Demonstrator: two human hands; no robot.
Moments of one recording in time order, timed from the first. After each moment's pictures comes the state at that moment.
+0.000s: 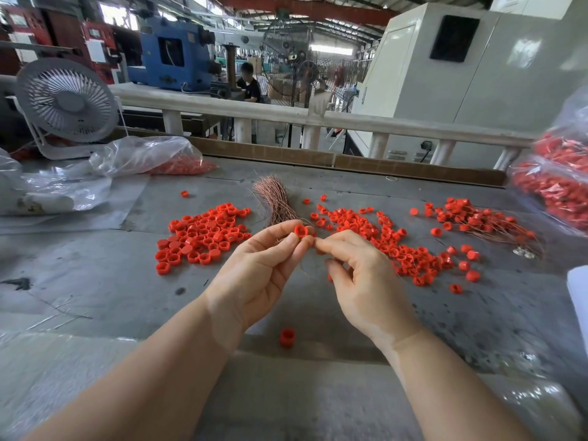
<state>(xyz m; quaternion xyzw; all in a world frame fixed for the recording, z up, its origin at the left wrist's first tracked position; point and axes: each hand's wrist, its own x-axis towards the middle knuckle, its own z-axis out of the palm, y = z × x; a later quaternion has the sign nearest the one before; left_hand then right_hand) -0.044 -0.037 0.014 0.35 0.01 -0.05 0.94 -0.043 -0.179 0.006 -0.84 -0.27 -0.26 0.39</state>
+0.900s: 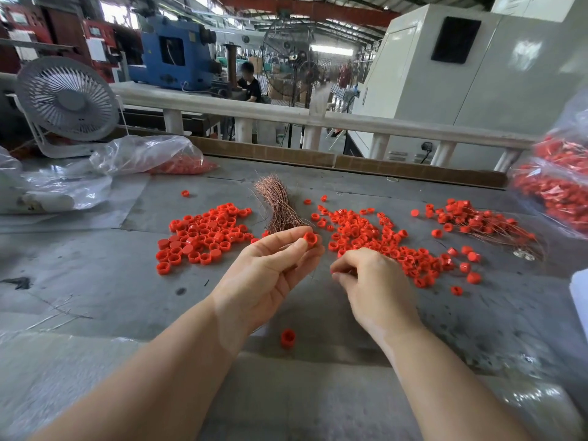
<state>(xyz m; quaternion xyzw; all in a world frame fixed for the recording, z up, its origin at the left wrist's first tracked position) -0.045 -0.038 0.008 0.40 0.00 -0.06 0.91 -0.038 -0.186 -0.001 -0.94 -0.11 -0.21 0.25</state>
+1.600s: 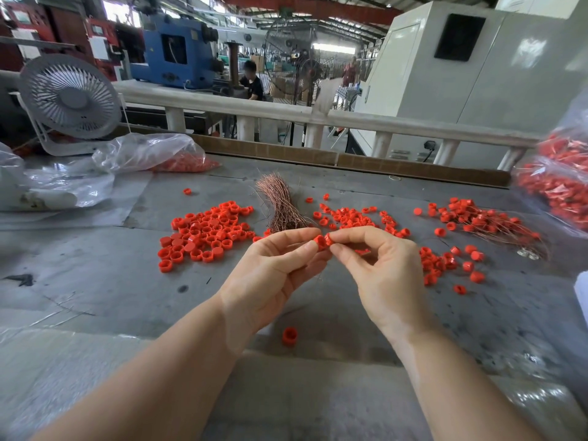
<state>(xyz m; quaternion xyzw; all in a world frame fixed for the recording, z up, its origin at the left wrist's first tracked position) -0.045 -0.039 0.009 0.44 -0.03 -0.06 0.89 -0.042 -0.180 0.013 -0.77 -0.21 -0.27 0.54</state>
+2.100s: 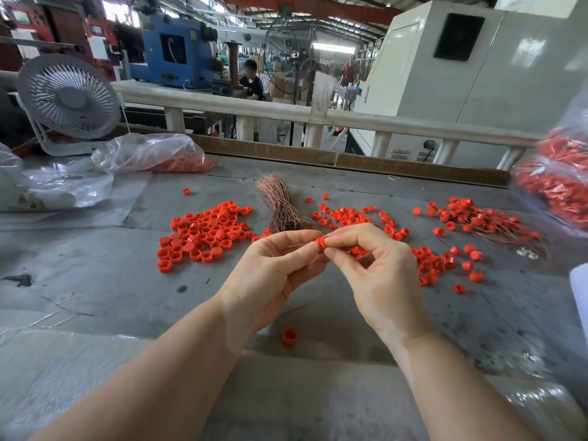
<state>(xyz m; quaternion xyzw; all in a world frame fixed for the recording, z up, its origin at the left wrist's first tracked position) -0.047 -0.040 0.007 0.46 -0.04 -0.06 0.89 -0.042 -0.180 0.010 -0.77 -0.26 -0.29 0.50</state>
